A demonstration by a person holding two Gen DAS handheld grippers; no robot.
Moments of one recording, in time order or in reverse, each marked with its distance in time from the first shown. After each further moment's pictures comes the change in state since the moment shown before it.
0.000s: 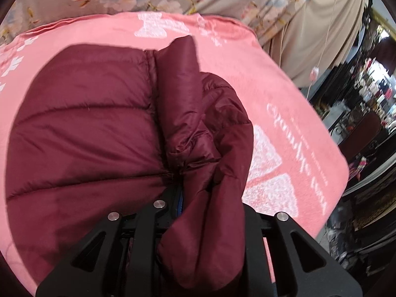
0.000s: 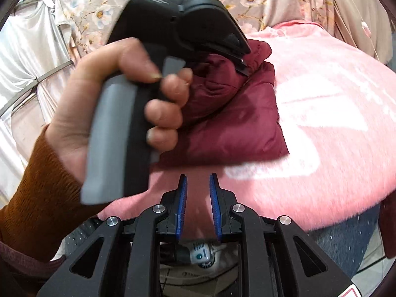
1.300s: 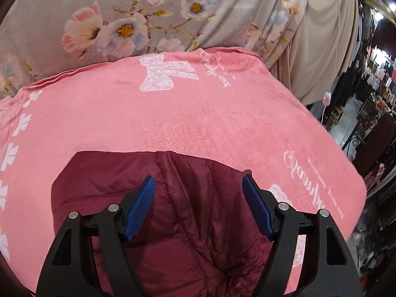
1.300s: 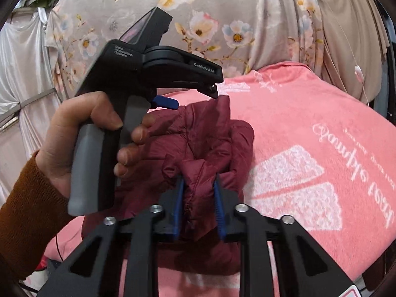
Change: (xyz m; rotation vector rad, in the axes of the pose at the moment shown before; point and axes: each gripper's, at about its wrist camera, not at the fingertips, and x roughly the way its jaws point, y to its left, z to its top) left arm -0.016 0.016 0.103 0.139 -0.128 0.124; right arm 0.005 -0.014 0.101 -0.019 -0.215 -0.107
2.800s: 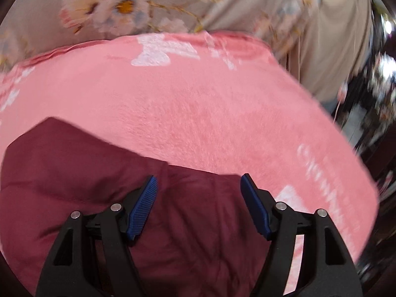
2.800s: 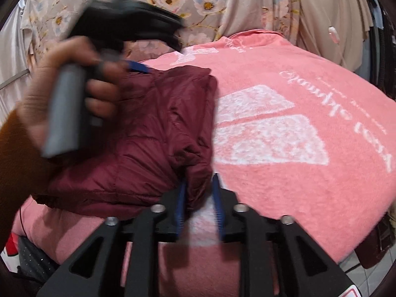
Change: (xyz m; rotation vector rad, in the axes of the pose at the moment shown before) left arm 0.059 0.000 -0.027 -0.136 -0.026 -0.024; right arm 0.015 -0.035 -0.072 0.018 0.115 -0.193
